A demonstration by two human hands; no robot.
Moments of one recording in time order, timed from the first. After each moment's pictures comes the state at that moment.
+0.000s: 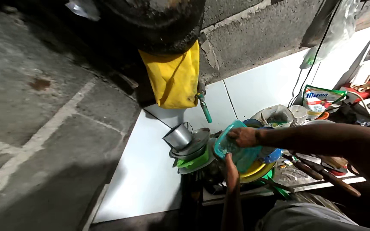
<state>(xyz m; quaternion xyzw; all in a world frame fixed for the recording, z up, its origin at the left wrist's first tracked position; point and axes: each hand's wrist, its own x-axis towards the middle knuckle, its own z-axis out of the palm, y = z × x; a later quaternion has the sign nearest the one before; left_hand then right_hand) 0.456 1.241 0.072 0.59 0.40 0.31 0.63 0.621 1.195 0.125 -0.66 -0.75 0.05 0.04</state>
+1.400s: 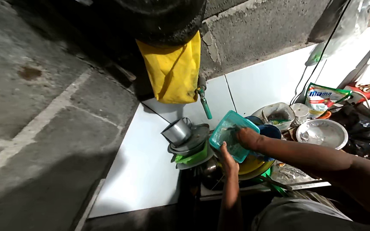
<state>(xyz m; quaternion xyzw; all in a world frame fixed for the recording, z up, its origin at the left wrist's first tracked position) 0.490 1.252 0.070 0.48 0.38 0.37 0.70 0.596 1.197 0.130 -0.81 -0.52 0.24 0.13</state>
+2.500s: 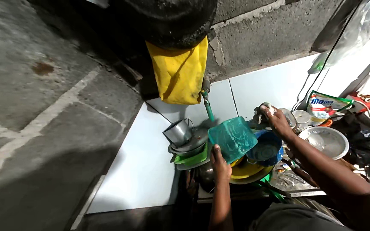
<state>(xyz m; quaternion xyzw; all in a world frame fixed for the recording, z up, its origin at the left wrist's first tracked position) 0.471 1.267 0.082 0.49 0.31 0.39 0.71 0.661 1.127 0.113 -0.66 -0.29 0.13 0.68</state>
